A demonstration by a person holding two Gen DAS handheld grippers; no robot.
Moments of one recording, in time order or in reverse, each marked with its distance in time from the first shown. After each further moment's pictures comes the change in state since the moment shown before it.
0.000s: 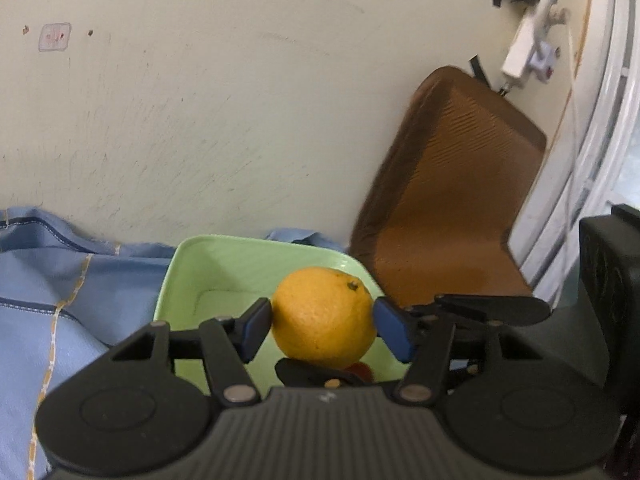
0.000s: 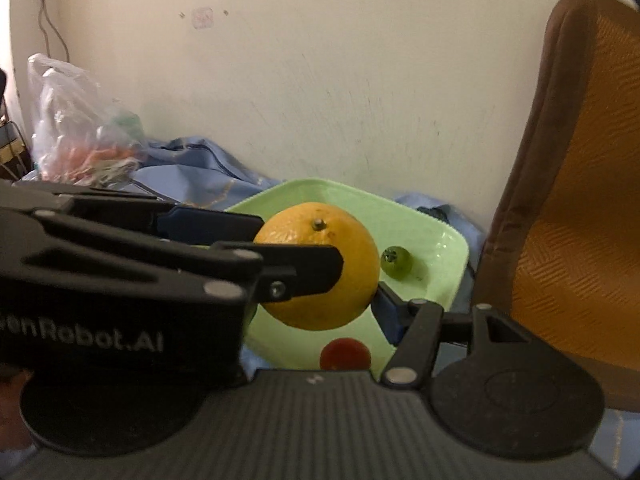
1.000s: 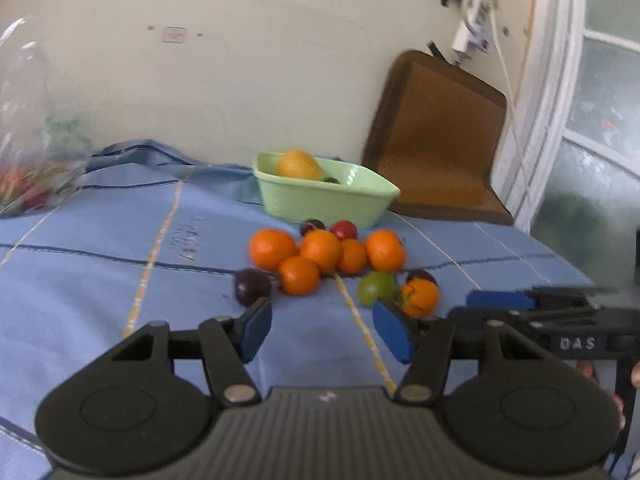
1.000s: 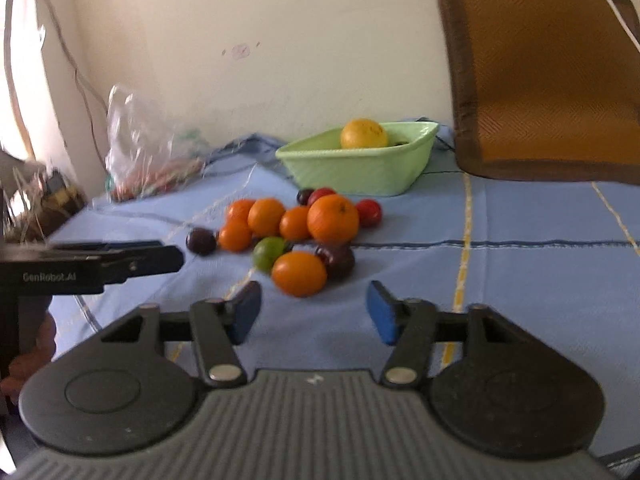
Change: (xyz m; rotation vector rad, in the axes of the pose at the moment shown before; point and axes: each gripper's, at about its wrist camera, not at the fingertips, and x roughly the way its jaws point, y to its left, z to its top) left arm -0.165 0.002 -0.138 0.070 -0.021 0.067; right arm -0.137 0.058 -0.133 0.180 -0.129 0.034
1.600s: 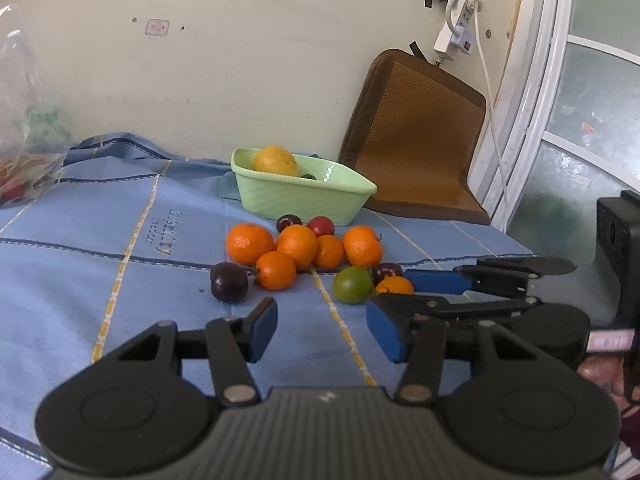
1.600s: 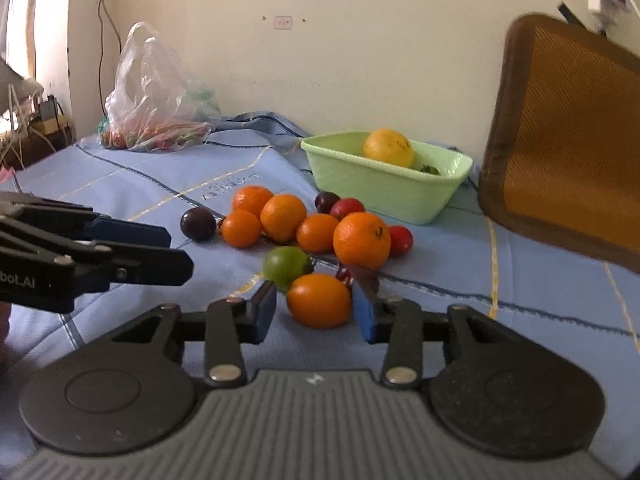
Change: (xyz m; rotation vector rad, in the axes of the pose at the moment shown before) left arm -0.002 0.003 -0.004 -0.027 -0.003 -0.085; right arm 0.027 0.035 0.002 -0.252 0.011 -0.093
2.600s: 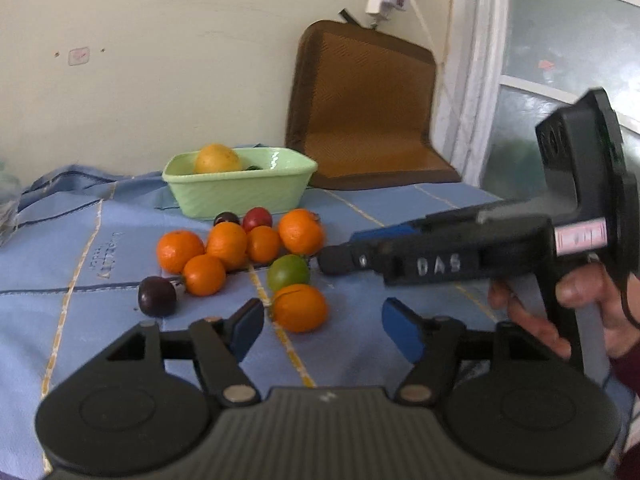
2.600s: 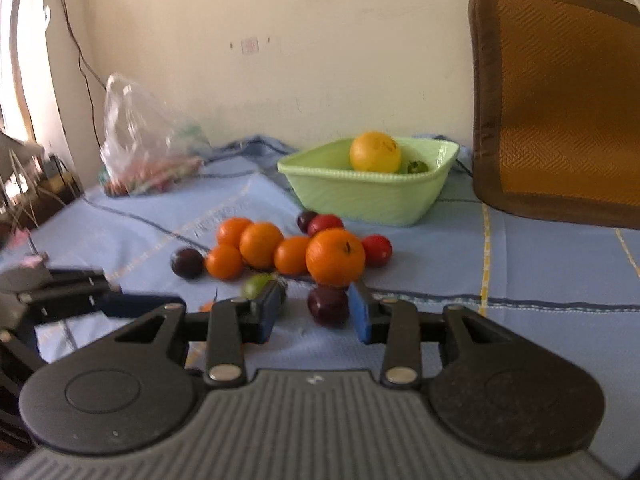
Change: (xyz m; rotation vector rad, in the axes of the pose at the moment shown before) left arm 0.027 -0.051 -0.005 0.181 0.055 -0.009; right arm 0.005 -0.044 0.003 0.193 0.003 0.097
